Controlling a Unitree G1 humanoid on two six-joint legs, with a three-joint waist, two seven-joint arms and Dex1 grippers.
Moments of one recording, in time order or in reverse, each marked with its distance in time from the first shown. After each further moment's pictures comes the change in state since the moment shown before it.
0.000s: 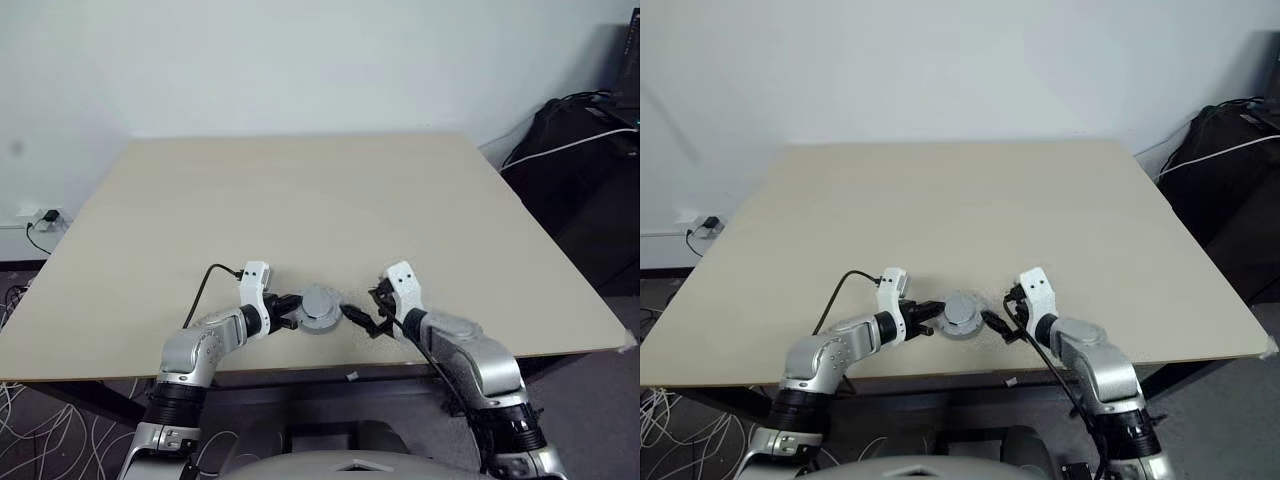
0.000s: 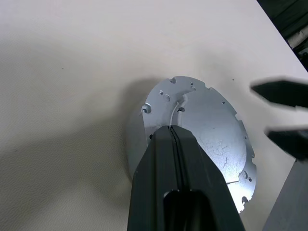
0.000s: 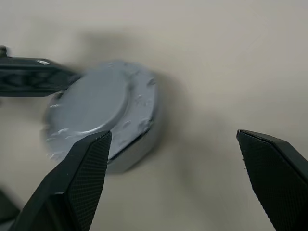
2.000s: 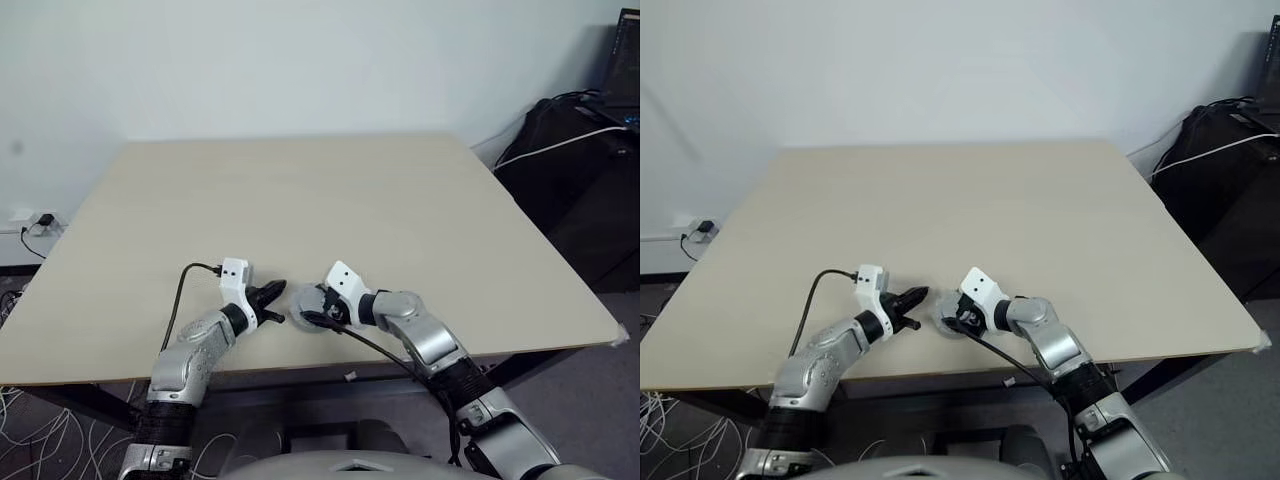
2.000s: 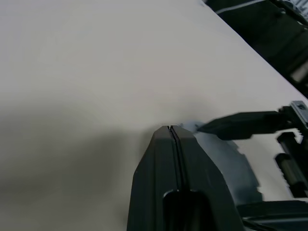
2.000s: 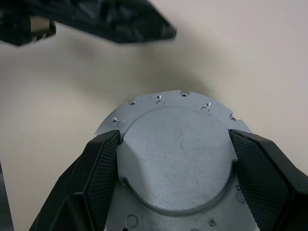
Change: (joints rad) left arm 0.073 0.018 0.039 -0.022 -0.004 -0.236 -0.025; right arm -0.261 -0.027 0.353 0.492 -0.309 -0.587 0.242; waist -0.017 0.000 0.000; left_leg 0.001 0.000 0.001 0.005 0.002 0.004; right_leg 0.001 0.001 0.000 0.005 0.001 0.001
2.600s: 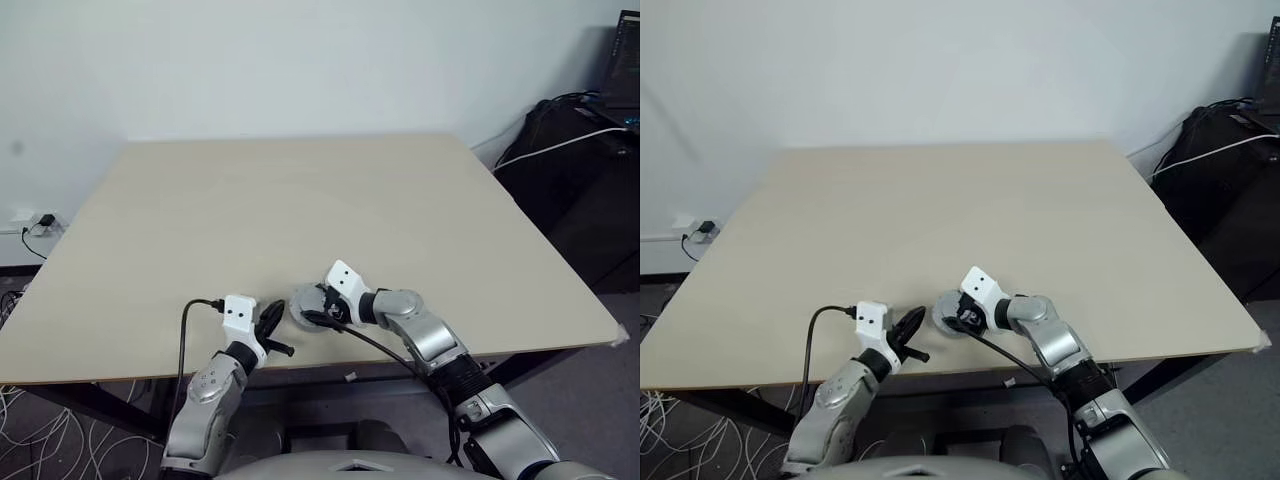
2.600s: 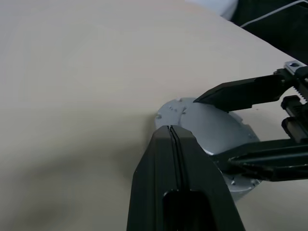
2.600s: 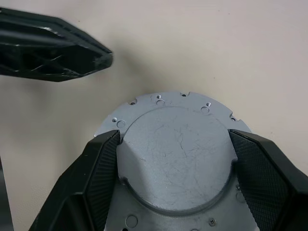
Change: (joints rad) left arm 0.290 -0.079 -0.125 -0.110 0.202 -0.421 0.102; right arm -0.024 -0.002 -0.001 0.040 0.000 -0.017 0.023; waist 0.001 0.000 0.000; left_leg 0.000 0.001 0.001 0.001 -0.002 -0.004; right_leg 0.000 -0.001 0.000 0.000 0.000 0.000
